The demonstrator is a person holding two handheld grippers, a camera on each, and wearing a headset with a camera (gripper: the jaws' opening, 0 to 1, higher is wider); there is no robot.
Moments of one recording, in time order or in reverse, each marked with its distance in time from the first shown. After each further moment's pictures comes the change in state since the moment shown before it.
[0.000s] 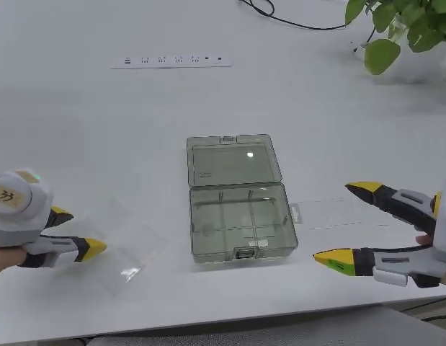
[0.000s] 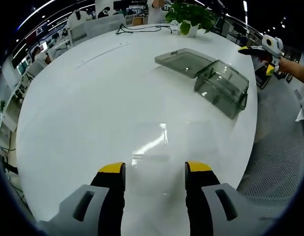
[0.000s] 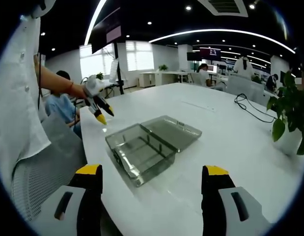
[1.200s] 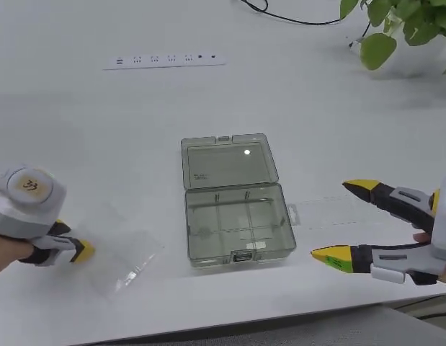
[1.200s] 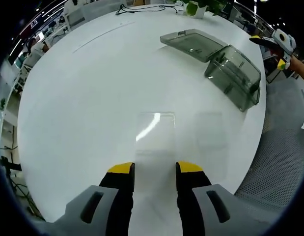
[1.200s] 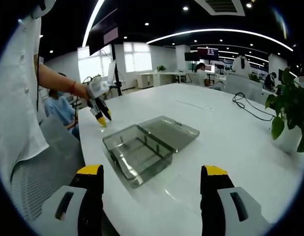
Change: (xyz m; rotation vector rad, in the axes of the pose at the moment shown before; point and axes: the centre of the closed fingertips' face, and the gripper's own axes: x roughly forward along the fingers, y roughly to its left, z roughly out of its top) left arm 0.008 0.007 -0.010 -0.019 0.191 0.020; right arm 0.002 -0.006 0.000 0.017 -0.009 -0.011
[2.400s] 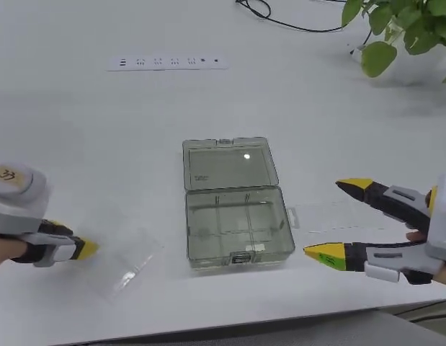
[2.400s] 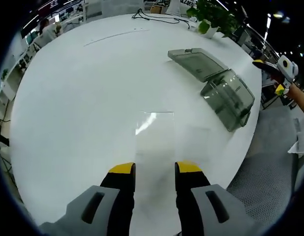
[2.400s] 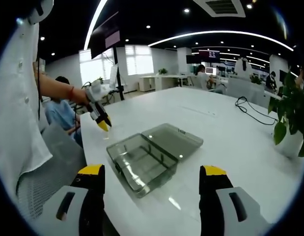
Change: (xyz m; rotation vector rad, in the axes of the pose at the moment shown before) left arm -0.020 -0.016 0.009 -0.211 -0.129 -0.073; right arm 0.003 0.009 0.026 0.005 -0.032 0.017
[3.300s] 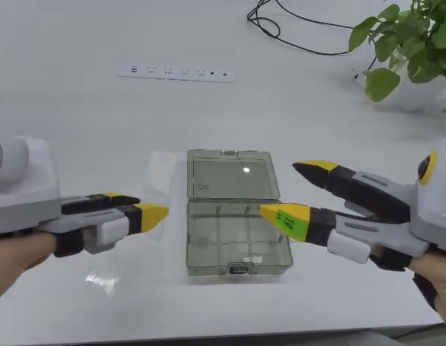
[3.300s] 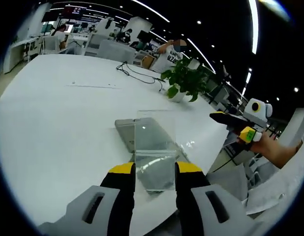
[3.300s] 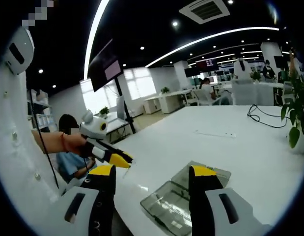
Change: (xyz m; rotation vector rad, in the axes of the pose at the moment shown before) left arm -0.066 -0.127 0.101 -0.175 -0.476 -0.300; right arm 0.025 0.059 0.116 0.180 -0.190 0.085
